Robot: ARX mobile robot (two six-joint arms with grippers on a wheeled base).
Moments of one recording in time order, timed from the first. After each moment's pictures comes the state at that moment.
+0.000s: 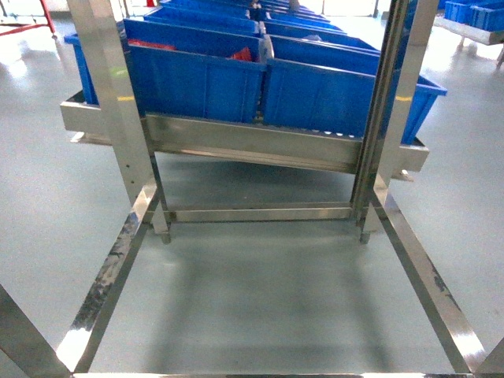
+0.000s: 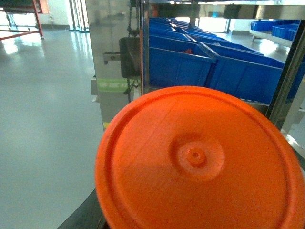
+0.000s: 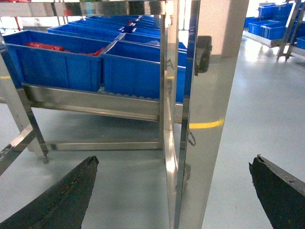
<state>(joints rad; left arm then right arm) 0.00 0.01 0.01 -0.01 0.00 -0.01 0.00 0.00 0.01 -0.01 0.00 0.00</state>
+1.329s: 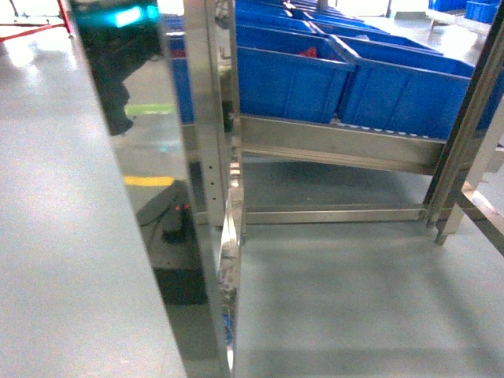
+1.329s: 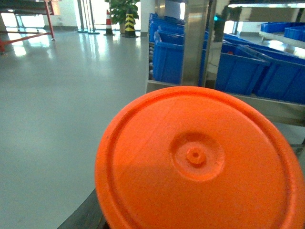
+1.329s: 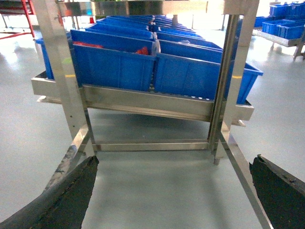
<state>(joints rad) 0.00 0.01 0.01 0.00 0.00 -0.01 0.00 0.00 0.01 0.00 0.00 0.00</state>
